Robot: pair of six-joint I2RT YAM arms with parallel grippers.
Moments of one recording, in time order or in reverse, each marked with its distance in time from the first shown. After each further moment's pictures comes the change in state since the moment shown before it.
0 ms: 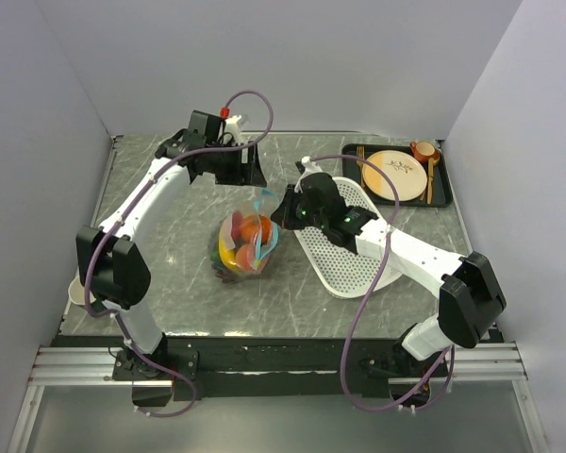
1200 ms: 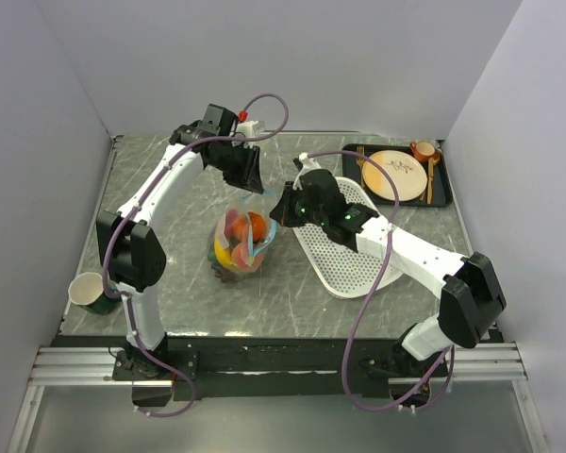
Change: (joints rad) left arm -0.024 0.173 0.238 -0.257 0.059 0.140; right arm 0.003 0.000 0.037 -0.023 -0.008 -0.045
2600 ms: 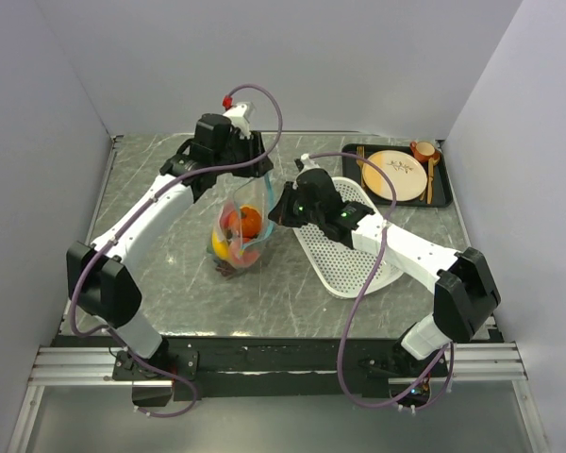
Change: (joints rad) left arm -0.089 -0.299 -0.373 0.590 -0.285 -0.205; right arm 0.000 0.039 0.021 -0.025 0.000 0.112
